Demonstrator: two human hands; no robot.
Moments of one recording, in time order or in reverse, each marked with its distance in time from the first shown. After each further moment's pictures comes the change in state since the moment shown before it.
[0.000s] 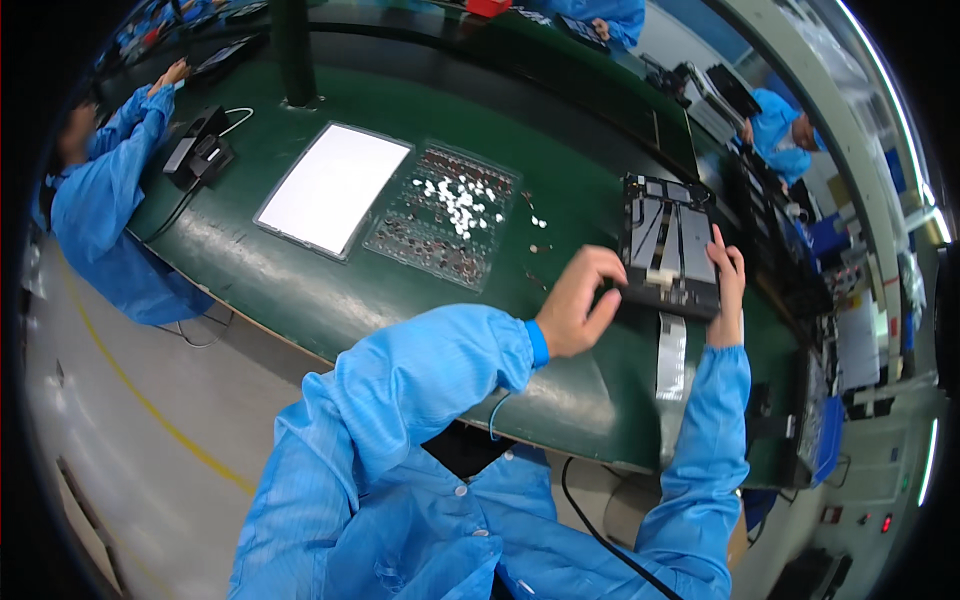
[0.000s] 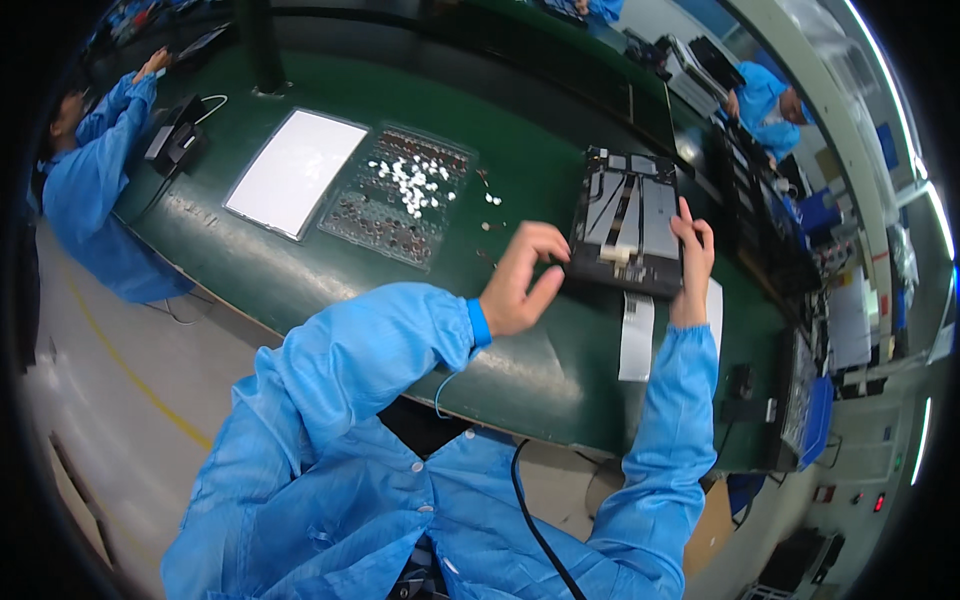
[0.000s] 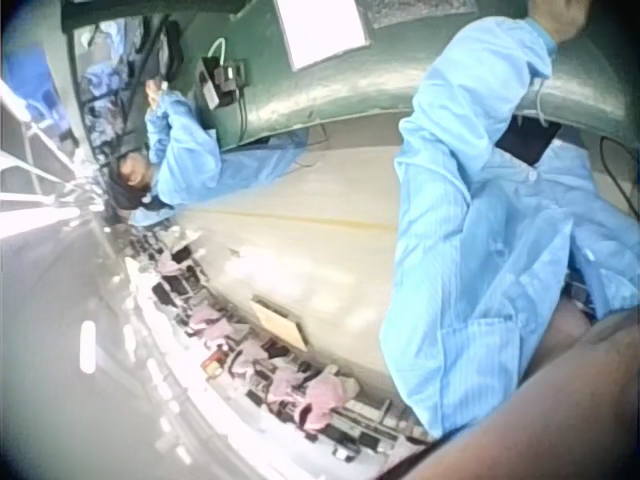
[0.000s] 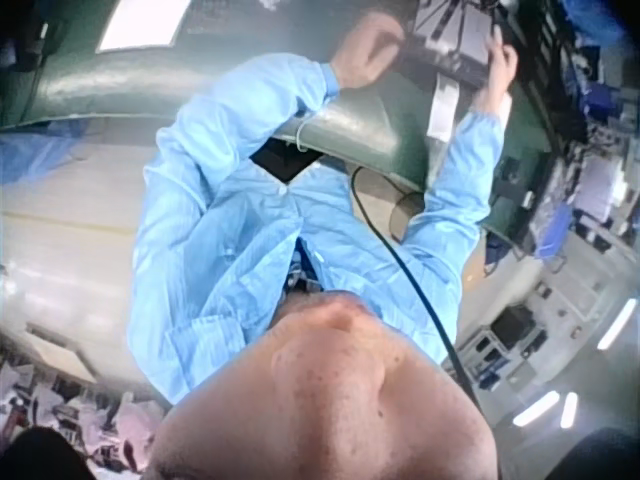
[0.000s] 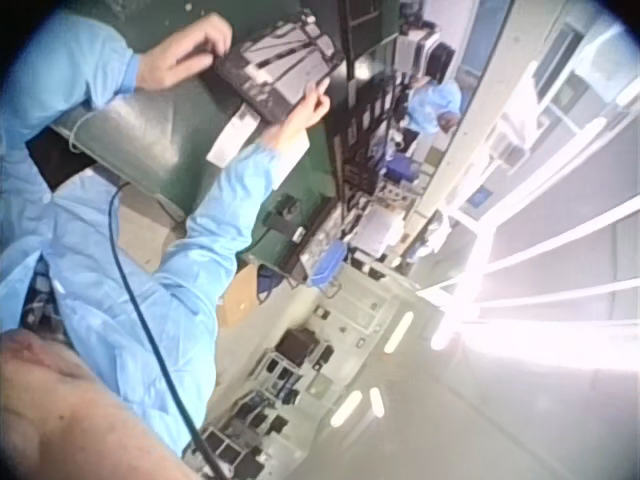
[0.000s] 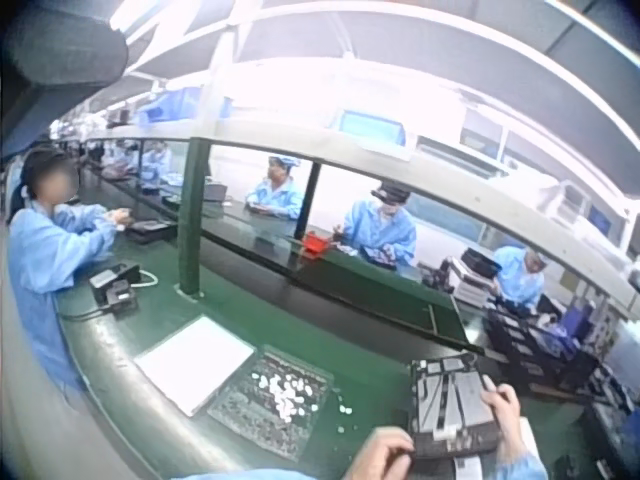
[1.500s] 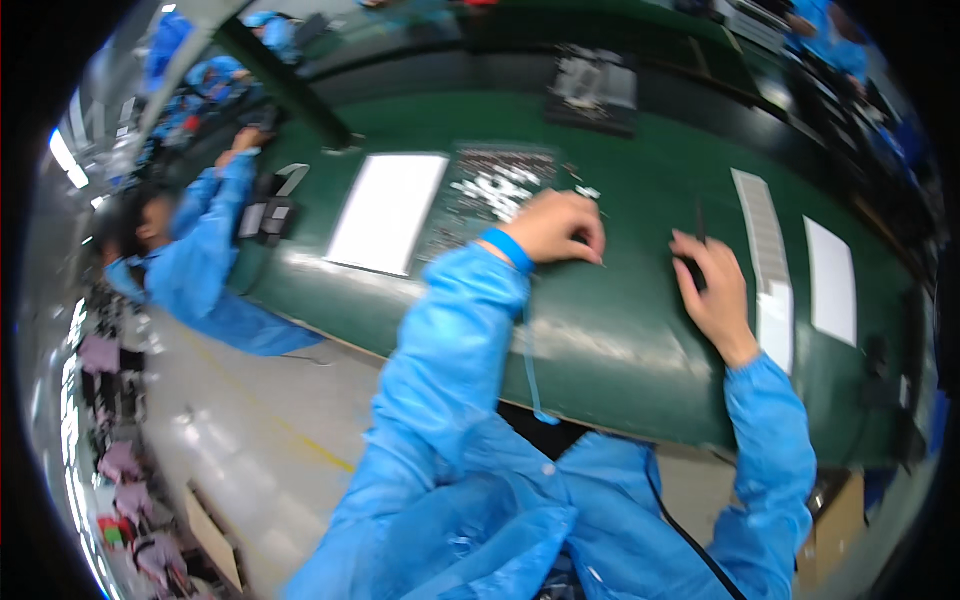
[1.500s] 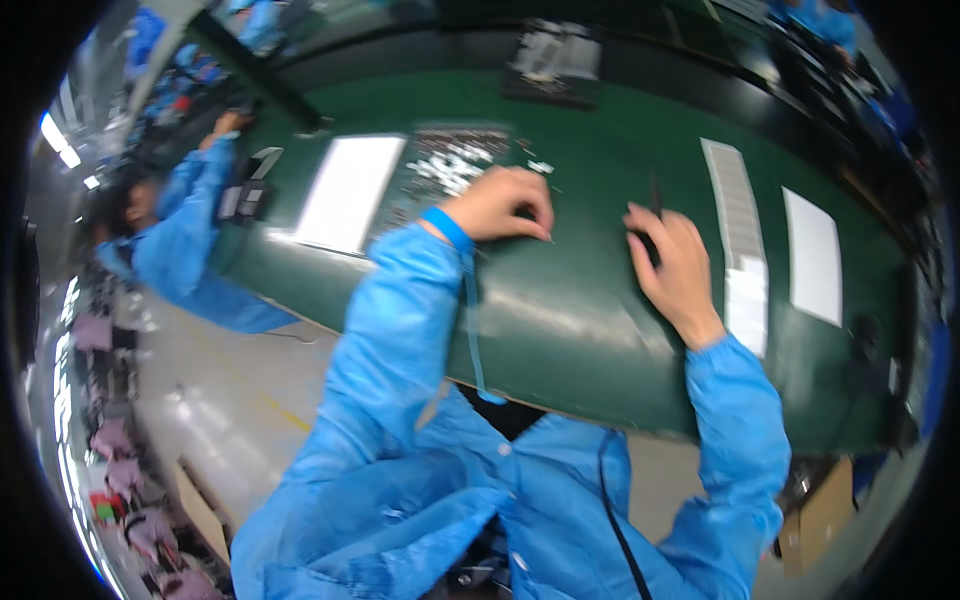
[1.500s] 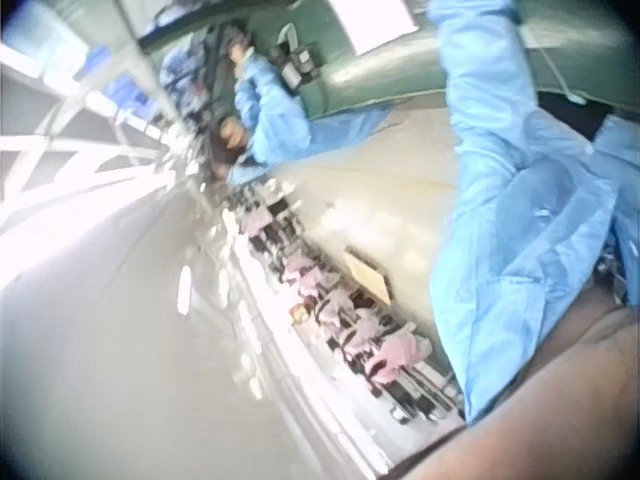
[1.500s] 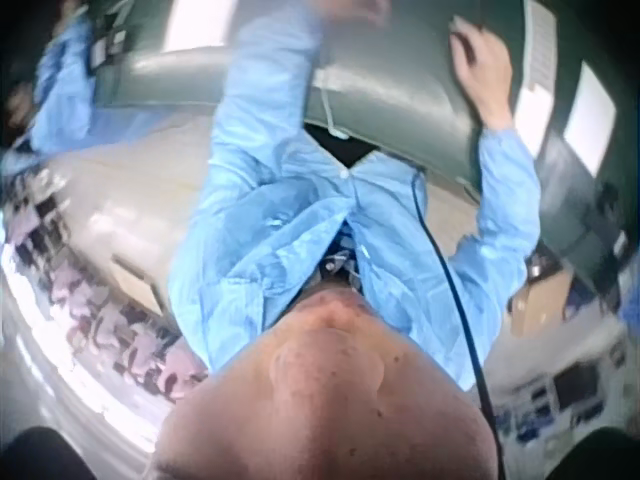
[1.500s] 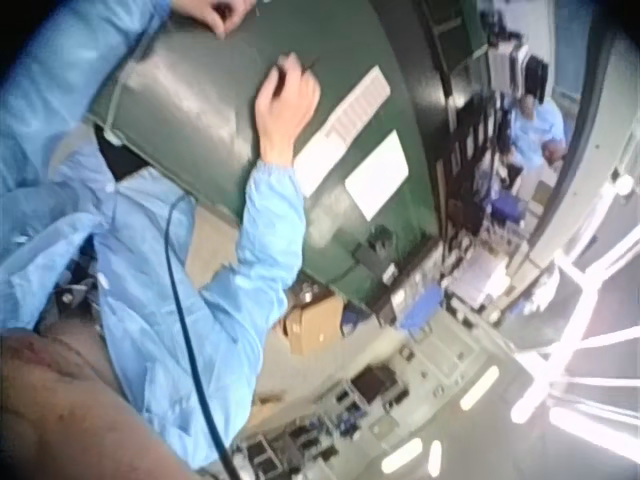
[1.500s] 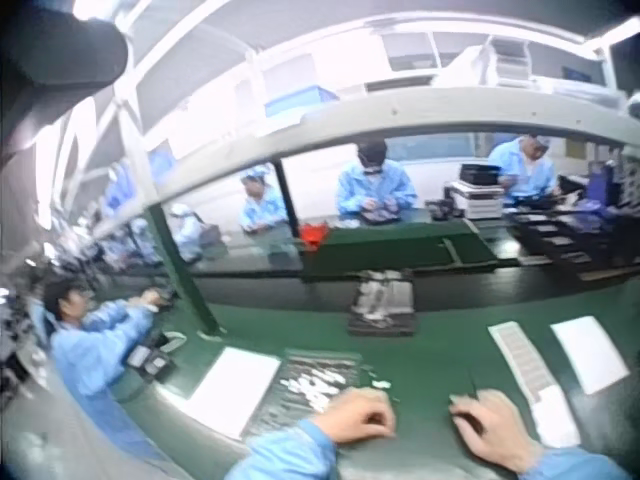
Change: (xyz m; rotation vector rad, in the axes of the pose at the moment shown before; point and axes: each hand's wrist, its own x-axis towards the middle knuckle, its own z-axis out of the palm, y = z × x) left_hand 0.071 -0.035 -0.111 0.480 -0.980 -0.155; right_hand -0.108 0.057 0.037 -0.870 -0.415 -0.788
